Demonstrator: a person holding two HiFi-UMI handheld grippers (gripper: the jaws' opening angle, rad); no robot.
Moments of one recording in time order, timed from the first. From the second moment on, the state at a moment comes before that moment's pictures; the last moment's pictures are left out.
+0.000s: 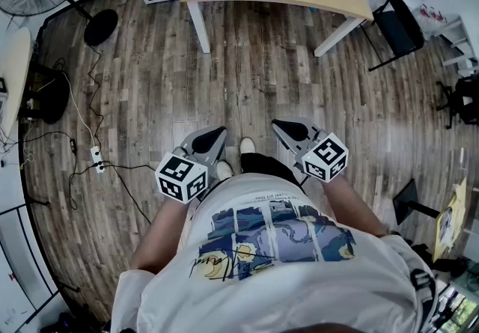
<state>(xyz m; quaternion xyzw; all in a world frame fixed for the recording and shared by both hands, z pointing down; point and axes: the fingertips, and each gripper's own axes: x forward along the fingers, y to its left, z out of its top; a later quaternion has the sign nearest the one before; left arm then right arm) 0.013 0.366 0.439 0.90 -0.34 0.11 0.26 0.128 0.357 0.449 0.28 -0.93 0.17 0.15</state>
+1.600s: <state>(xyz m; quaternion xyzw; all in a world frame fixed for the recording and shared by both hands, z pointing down) -0.035 -0.054 0.418 0.93 -0.26 0.11 0.22 0.112 -0.106 0.442 0.43 -0.87 0.18 0.14</state>
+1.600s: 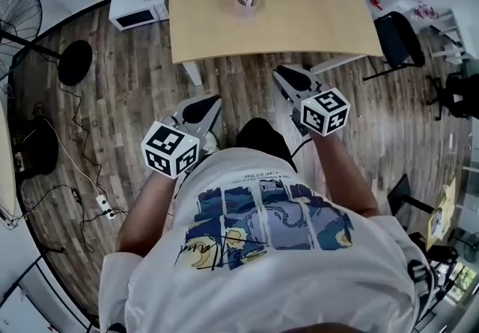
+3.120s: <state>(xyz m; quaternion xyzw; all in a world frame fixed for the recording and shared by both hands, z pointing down) -0.001 -0.258 0.420 0.84 -0.48 0.17 0.20 0.155 -0.458 0.559 0.31 -0.90 0.25 0.19</state>
